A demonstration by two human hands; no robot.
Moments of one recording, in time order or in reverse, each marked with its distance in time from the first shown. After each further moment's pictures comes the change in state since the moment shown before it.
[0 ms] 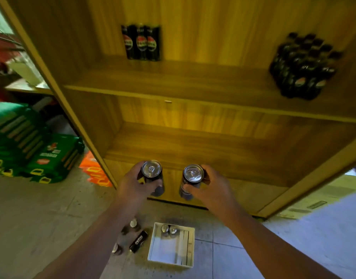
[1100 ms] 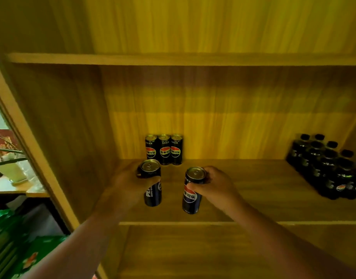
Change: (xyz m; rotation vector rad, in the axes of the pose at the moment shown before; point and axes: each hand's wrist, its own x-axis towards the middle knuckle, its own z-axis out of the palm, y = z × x) left_hand 0.326 0.214 -0.240 0.021 -0.049 0.250; right_hand 0.275 -0.323 -0.019 0.145 0.189 -0.046
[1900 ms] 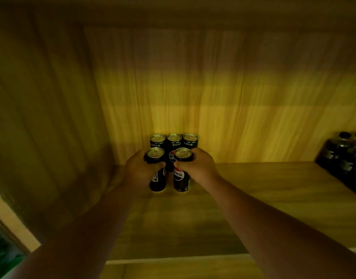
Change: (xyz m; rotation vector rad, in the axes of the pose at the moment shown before) left_hand 0.176 -0.066 0.024 -0.141 0.020 -0.006; right_hand 0.192 0.010 0.111 -0.023 0.157 0.011
